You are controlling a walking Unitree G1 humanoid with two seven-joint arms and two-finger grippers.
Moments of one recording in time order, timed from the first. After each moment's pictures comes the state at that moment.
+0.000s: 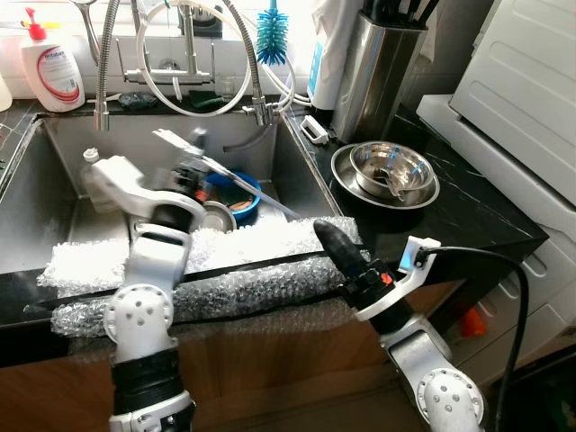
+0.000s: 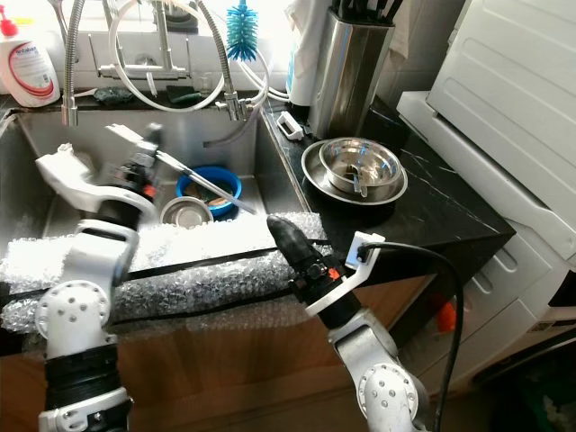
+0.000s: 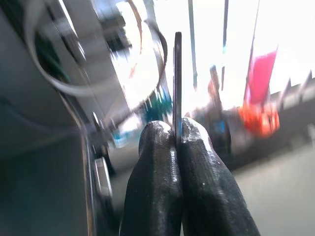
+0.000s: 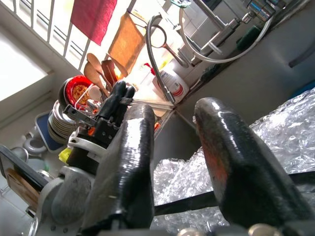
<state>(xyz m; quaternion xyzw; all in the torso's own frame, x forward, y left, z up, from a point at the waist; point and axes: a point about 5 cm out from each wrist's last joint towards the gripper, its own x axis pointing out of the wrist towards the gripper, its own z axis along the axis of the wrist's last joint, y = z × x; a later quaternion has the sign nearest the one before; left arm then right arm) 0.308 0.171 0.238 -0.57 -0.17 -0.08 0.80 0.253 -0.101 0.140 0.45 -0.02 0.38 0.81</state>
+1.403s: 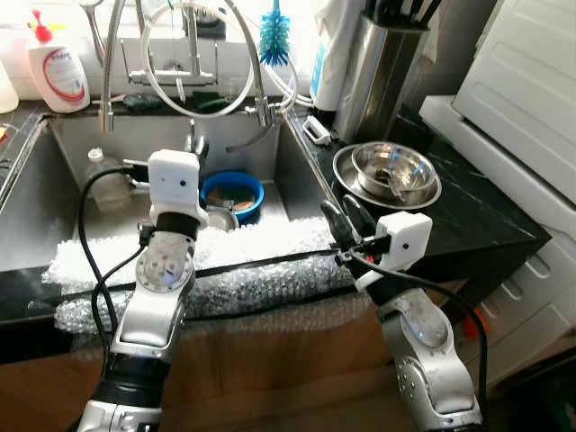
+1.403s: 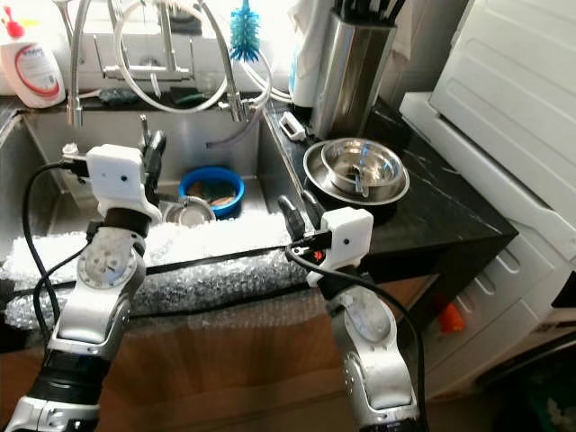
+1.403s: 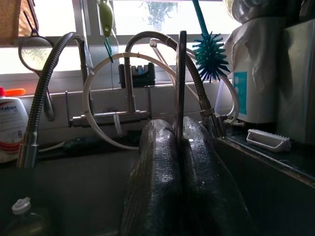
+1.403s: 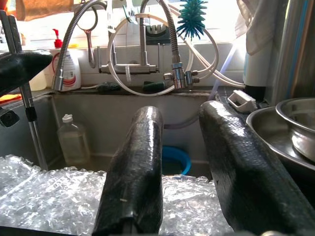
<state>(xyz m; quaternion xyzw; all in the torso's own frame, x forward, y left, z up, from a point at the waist) 0.318 0.145 0.212 0.08 -0.21 -0.01 0.97 0.278 -0.102 0.153 0.06 -0.12 0.22 0.97</state>
